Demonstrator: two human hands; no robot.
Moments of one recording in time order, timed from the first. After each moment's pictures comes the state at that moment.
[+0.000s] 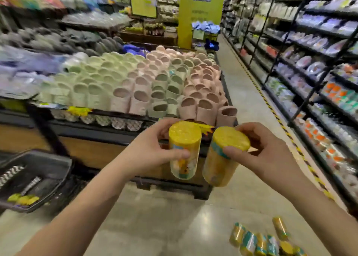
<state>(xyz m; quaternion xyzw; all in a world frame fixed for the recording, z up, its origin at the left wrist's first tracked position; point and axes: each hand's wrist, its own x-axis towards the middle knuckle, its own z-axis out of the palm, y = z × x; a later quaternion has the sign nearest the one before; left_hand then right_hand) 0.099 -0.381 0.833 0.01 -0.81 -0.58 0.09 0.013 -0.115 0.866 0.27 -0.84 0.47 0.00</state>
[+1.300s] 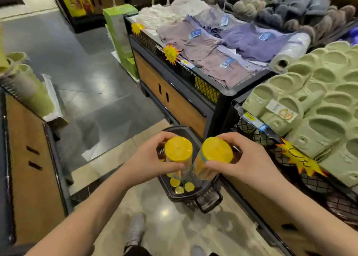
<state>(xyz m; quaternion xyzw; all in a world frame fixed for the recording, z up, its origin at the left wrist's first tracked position) 0.343 -1.042 0.724 0.41 -0.76 -0.46 0.20 0.094 -0.937 0.752 0.59 -0.67 0.33 -0.29</state>
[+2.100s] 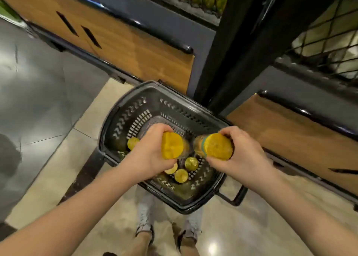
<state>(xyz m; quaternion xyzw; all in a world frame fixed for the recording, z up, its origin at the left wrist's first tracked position) 0.267 -1.275 0.339 0.30 -0.86 -0.42 -0.05 0.089 -1.093 0.389 0.37 -0.86 0.18 -0.30</state>
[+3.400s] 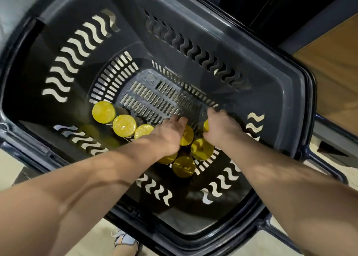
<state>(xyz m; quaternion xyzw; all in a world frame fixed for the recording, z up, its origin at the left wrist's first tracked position) 0.201 -1.250 -0.002 0.27 -0.85 -0.26 -0.37 0.081 -1.158 0.020 0.36 -0.85 -0.15 -0.35</state>
